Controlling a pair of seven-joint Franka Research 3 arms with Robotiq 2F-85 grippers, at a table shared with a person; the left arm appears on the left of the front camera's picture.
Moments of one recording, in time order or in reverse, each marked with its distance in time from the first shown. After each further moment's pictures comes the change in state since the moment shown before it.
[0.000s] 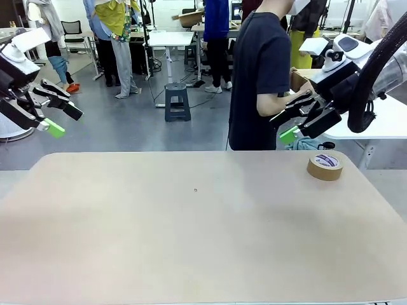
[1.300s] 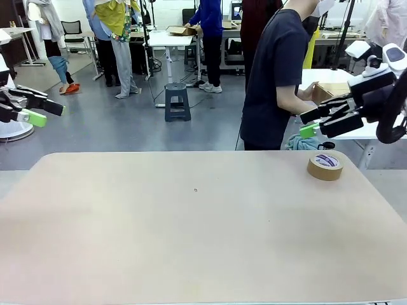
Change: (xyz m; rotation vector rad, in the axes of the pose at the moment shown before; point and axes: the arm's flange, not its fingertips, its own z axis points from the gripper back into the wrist) left arm -0.063 -0.002 0.030 0.029 -0.313 0.173; right arm -0.056 0.018 0.040 -0.249 -0.169 -0.132
